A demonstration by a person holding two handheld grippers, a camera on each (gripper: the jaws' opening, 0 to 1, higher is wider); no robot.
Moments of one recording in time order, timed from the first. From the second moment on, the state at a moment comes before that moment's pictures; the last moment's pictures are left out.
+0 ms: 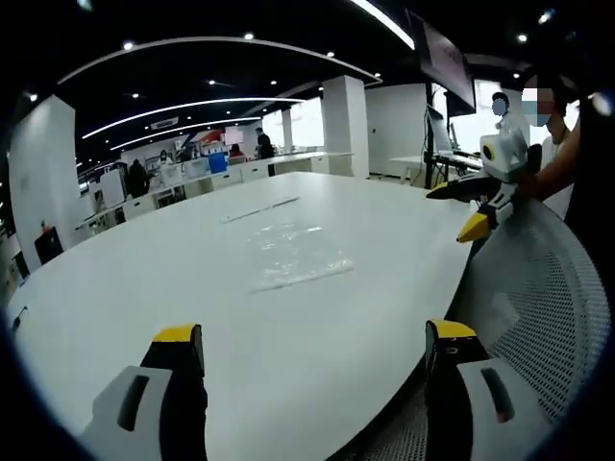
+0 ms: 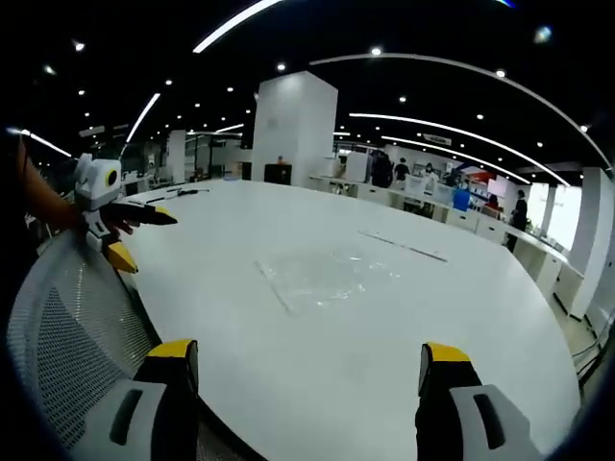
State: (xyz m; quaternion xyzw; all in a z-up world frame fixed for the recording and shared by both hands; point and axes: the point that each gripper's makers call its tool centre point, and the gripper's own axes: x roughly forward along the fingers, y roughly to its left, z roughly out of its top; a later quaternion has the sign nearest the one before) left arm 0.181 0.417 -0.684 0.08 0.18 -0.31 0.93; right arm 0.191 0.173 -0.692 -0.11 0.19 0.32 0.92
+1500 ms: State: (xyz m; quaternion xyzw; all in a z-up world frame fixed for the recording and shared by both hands) left arm 0.180 0.417 -0.687 0.08 0.19 -0.31 0.93; right arm 0.192 0.171 -0.692 -0.12 0.20 0.31 0.92
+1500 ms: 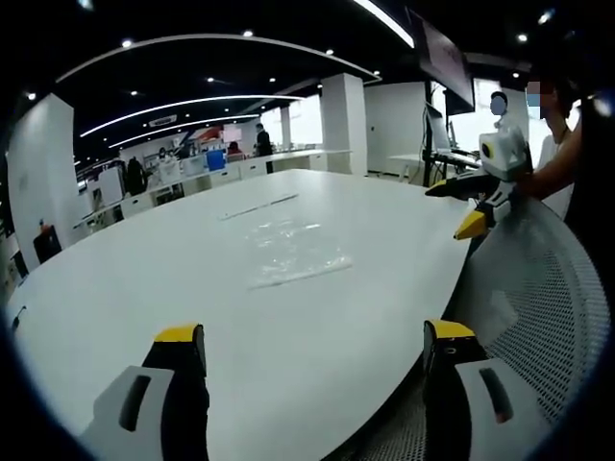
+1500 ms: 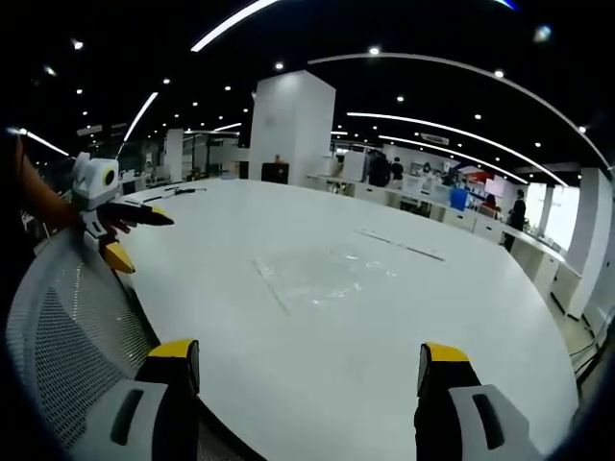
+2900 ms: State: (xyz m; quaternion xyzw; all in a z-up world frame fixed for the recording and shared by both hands) left arm 0.179 0.412 -0.683 0.09 0.19 -0.32 0.92; right arm 0.192 0.169 -0.691 -0.12 0.20 0.31 0.92
